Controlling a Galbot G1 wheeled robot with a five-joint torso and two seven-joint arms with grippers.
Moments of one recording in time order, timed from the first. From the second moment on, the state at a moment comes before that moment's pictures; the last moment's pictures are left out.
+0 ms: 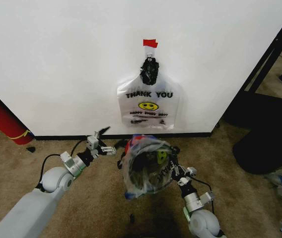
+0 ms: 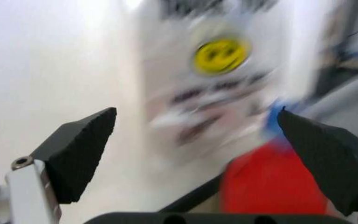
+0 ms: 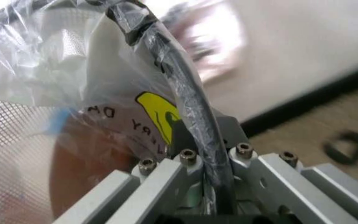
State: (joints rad) left arm 1.05 -0.94 -0.28 -1.65 -0.57 -0.27 0.41; right arm -1.33 1.29 0.25 1.62 0.83 0.35 -0.20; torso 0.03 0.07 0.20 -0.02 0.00
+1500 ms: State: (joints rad) left arm 1.35 -1.07 -0.28 -1.73 -0.17 -0.29 0.36; right arm -1.43 1.31 0.21 2.13 1.09 -0.04 0.59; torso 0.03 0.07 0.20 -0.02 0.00
